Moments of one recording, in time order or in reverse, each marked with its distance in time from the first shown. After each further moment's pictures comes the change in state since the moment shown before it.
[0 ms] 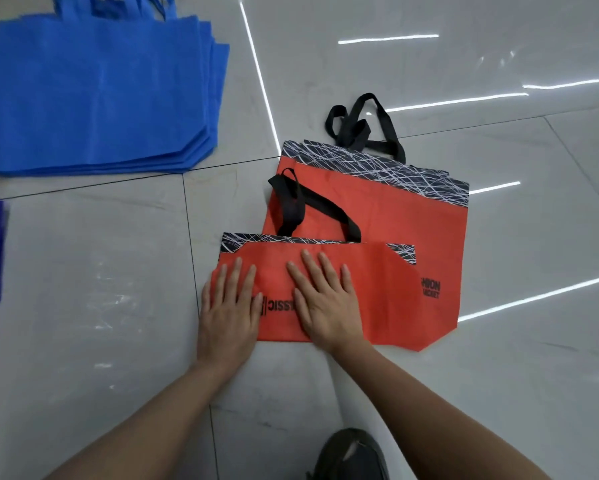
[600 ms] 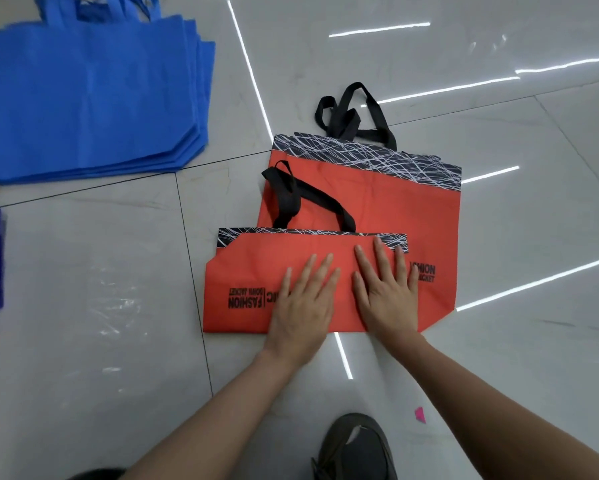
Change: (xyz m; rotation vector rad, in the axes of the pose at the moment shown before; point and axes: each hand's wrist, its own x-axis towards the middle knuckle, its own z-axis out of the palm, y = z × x) left_hand -0.001 0.094 -0.017 -0.074 -0.051 0.367; right_hand -0.031 0.068 -0.020 -0.009 -0.046 0.369
